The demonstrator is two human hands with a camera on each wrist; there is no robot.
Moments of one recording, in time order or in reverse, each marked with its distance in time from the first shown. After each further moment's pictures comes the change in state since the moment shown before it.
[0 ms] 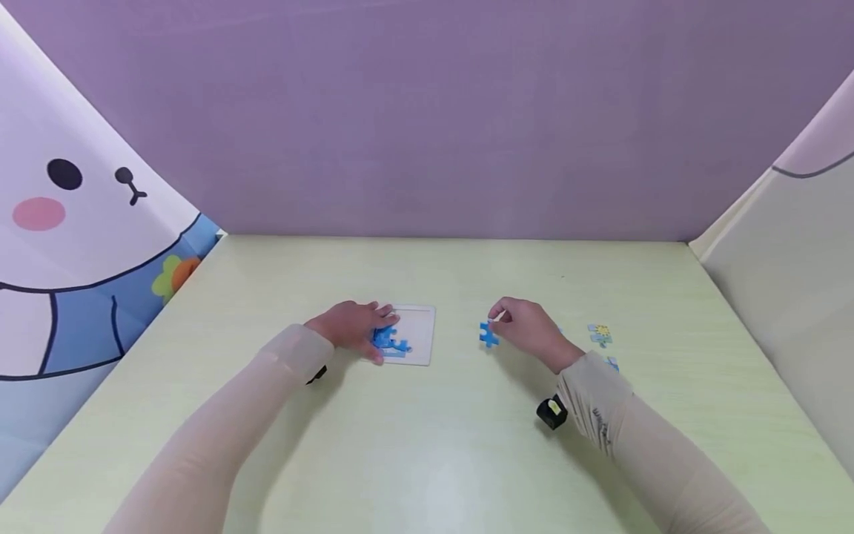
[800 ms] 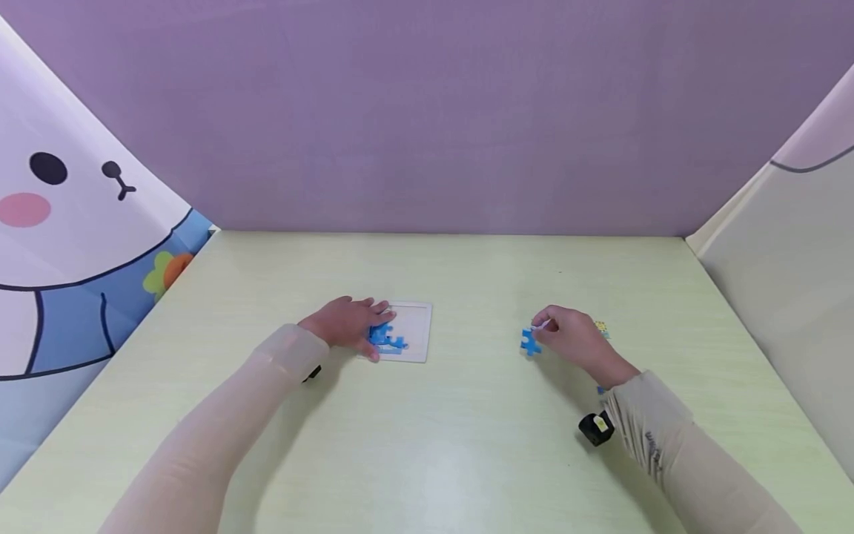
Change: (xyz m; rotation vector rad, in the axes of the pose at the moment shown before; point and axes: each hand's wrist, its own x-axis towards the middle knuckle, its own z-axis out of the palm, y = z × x) left_hand -0.001 0.002 0.000 0.081 0.019 0.012; right_hand -0.038 0.038 -0.030 -0.052 0.032 0.053
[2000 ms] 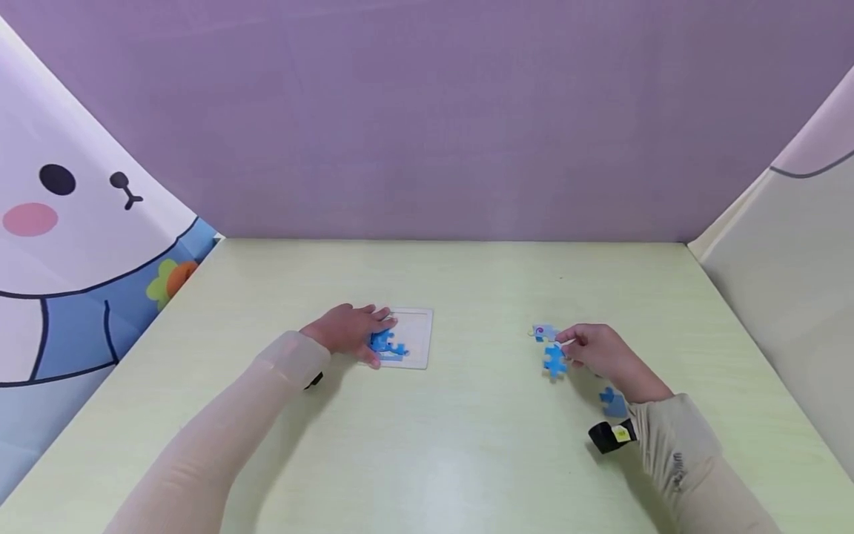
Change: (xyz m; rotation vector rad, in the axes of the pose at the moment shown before) left_hand -0.001 0.009 -0.008 -0.002 -0.016 -0.018; right_hand -0.015 0.039 -0.019 0.130 -0.099 0.096
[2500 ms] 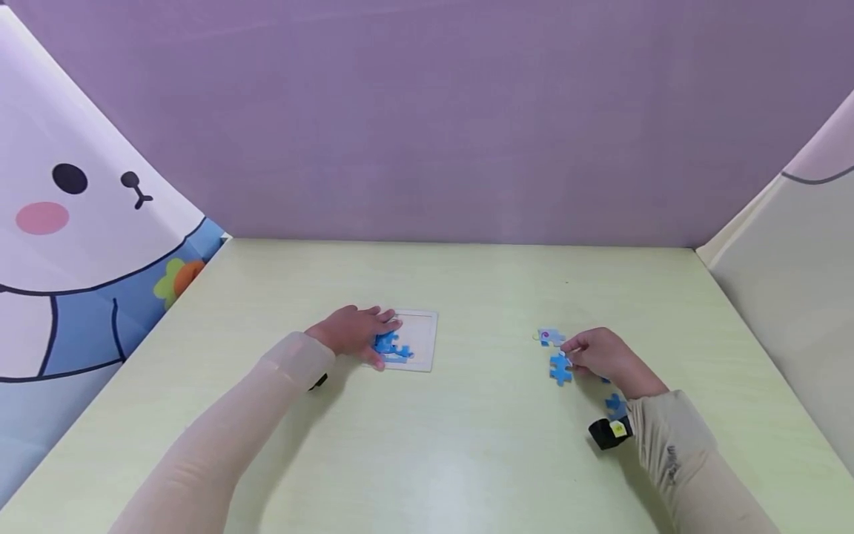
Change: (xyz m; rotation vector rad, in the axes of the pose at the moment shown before) left_hand 0.003 -0.002 0.005 -0.003 0.003 -0.008; right_hand 0.016 0.007 0.000 0.004 -0.056 0.094
